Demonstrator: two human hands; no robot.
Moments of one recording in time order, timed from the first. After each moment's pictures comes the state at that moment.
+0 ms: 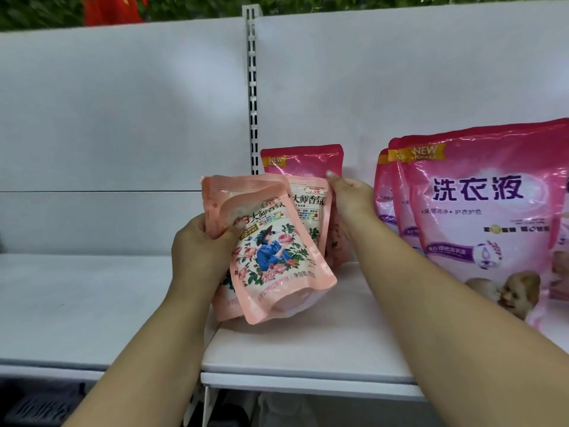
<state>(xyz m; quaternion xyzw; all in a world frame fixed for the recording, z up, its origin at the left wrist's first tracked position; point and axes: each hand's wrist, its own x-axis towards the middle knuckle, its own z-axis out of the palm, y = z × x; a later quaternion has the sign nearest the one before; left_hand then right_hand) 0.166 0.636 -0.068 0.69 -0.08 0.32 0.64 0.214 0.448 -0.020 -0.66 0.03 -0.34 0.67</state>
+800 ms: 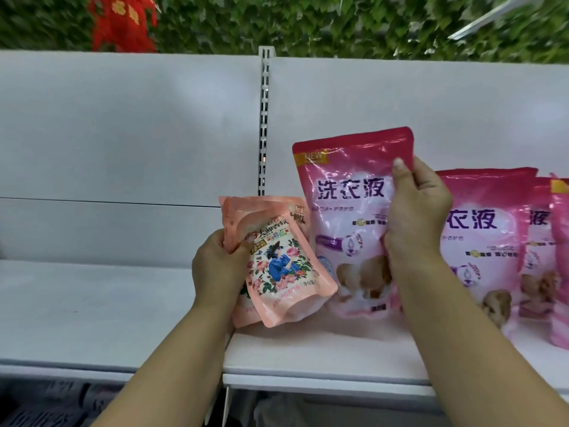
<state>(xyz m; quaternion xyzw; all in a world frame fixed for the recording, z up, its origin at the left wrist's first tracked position) 0.173 0.639 -0.073 0.69 -0.08 0.33 0.64 0.108 0.457 0.005 -0.50 -0.09 -0.56 0.66</state>
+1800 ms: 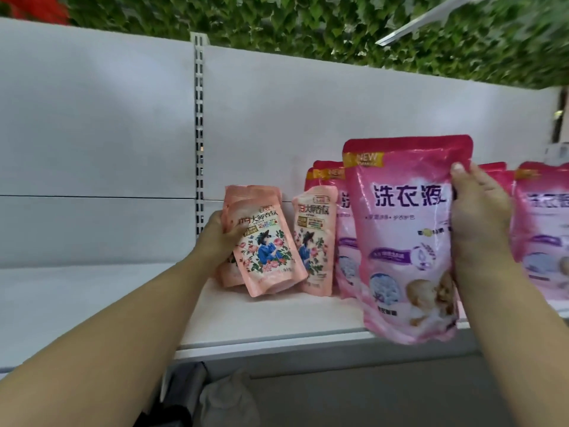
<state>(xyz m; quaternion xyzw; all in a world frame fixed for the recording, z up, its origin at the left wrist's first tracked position) 0.221 0.575 -0.064 0.76 -0.23 0.12 0.59 -0.009 0.370 -0.006 -0.51 0.02 -0.59 0.63</state>
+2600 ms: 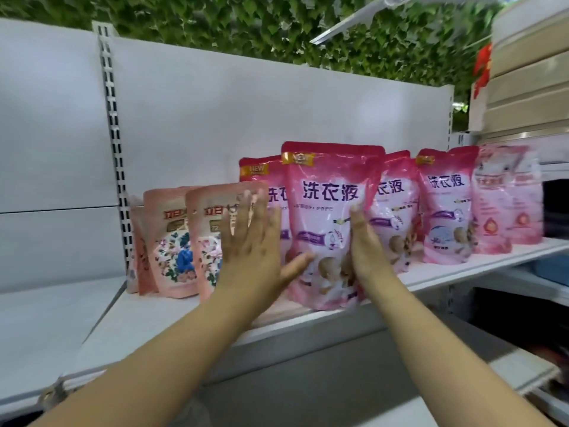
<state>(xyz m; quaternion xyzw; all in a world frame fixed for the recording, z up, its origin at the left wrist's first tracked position) 0.071 0.491 -0.076 0.83 -0.40 0.36 0.17 -0.010 0.353 -0.071 -0.72 0.13 -0.42 0.53</state>
